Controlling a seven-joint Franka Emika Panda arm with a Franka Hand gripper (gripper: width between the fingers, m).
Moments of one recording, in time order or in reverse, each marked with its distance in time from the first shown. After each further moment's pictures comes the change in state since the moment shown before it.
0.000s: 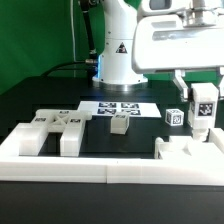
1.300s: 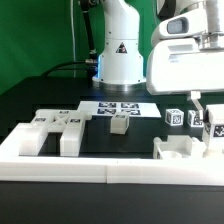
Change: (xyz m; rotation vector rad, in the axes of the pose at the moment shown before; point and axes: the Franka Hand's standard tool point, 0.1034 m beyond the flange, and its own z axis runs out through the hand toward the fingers) arm -0.013 -0.017 0.031 0.007 -0.025 -0.029
